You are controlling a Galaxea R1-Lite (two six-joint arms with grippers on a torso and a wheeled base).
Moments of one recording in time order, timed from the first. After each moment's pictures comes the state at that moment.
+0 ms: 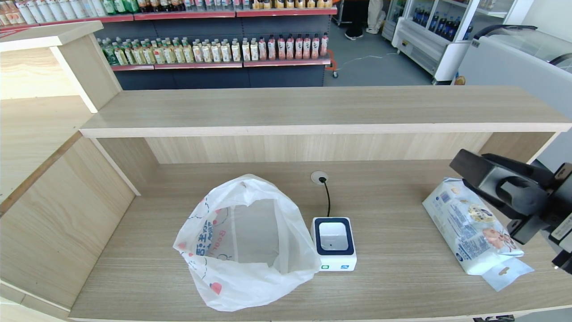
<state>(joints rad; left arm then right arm) 0.00 0.00 0.00 0.00 0.09 -0.03 -0.06 1.44 -0.23 -1.51 0.80 -1.10</state>
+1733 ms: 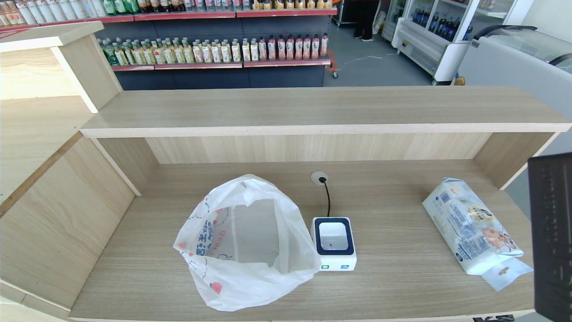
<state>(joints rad) 0.00 0.00 0.00 0.00 0.09 -0.03 0.42 1.02 -0.21 -1.32 0.83 -2.20</state>
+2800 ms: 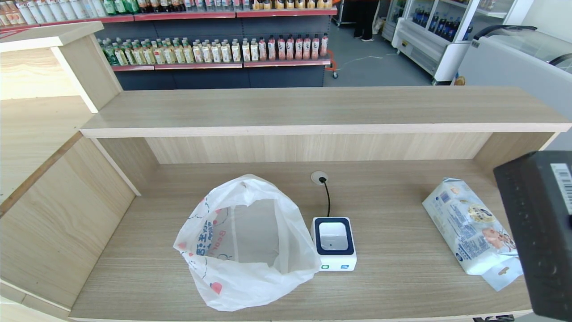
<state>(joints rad) 0.00 0.00 0.00 0.00 0.09 -0.03 0.42 1.00 -0.24 -1.17 0.75 -1.95</state>
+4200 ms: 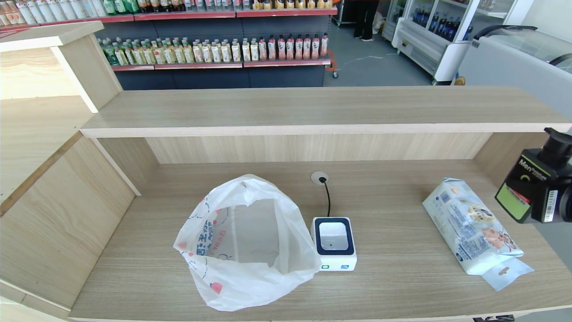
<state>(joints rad) 0.00 0.00 0.00 0.00 0.09 -0.03 0.08 1.17 -0.66 -0.25 -0.17 -0.11</state>
